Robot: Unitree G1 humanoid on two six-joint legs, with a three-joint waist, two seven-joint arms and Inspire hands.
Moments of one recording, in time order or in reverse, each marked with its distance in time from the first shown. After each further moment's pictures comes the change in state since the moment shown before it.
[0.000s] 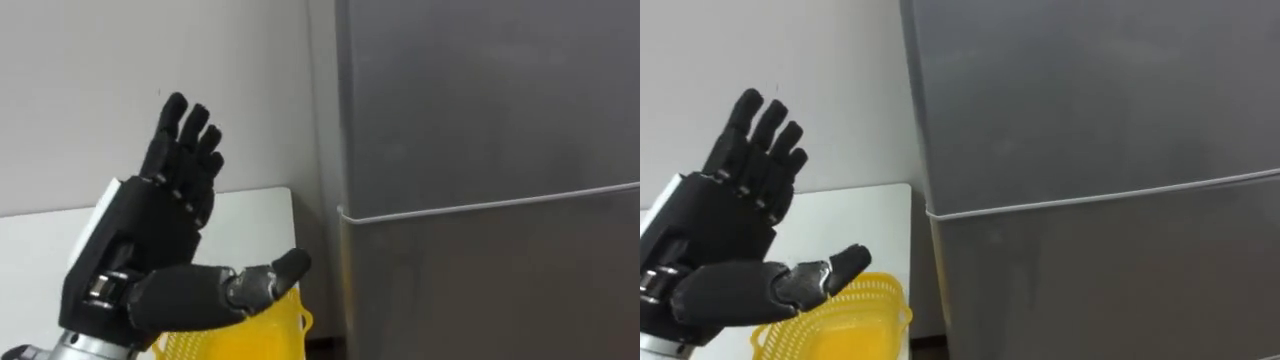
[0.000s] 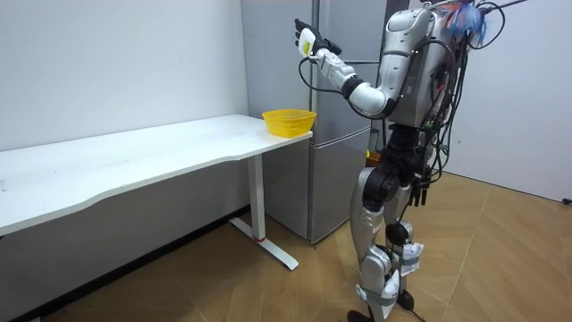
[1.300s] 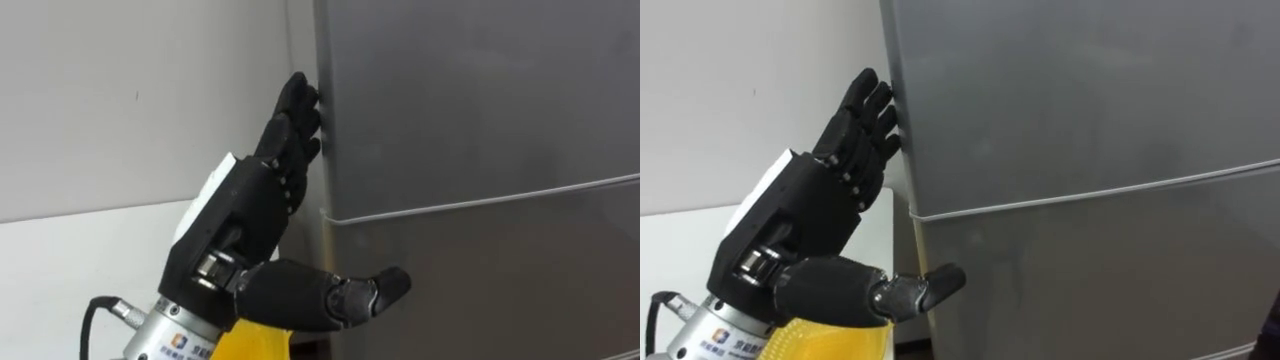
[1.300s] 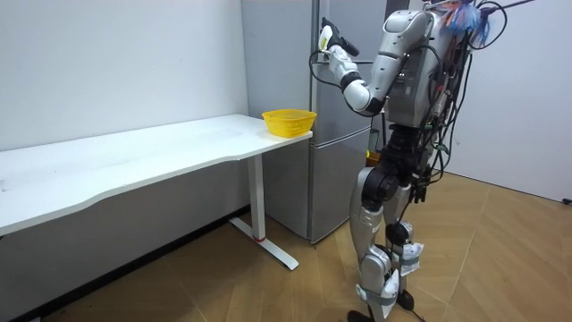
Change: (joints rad) left arm -0.146 -0.004 -0.163 0.001 0.168 0.030 0.055; right arm -0.035 -0.003 0.128 0.021 0.000 0.000 -0.055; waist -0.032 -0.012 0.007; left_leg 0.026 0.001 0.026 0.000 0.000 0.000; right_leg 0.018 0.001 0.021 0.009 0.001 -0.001
